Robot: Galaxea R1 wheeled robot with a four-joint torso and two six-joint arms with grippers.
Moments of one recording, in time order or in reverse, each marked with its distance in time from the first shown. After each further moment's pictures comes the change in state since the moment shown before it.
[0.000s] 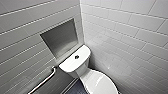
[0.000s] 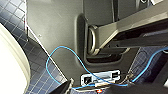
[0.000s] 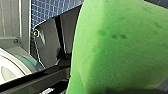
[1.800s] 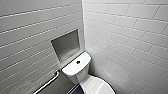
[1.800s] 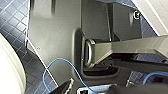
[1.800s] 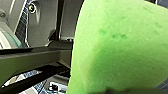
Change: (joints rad) left arm 0.016 0.013 -0.014 -0.013 -0.032 -0.046; right arm -0.104 0.314 -0.418 0.286 -0.011 -0.515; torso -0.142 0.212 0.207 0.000
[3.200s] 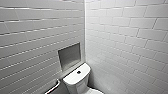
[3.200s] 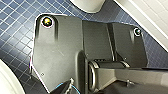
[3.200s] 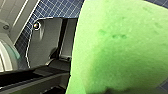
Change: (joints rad) left arm 0.025 0.061 -0.117 0.000 0.016 0.000; right arm -0.034 0.045 -0.052 -0.001 -0.015 -0.001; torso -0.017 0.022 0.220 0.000
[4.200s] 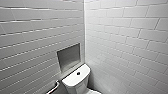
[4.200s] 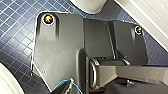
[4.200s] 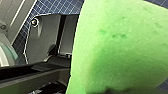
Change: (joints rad) left arm 0.005 -0.003 0.000 0.000 -0.001 0.000; right arm -0.010 0.012 -0.021 0.000 -0.003 0.000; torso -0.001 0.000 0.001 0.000
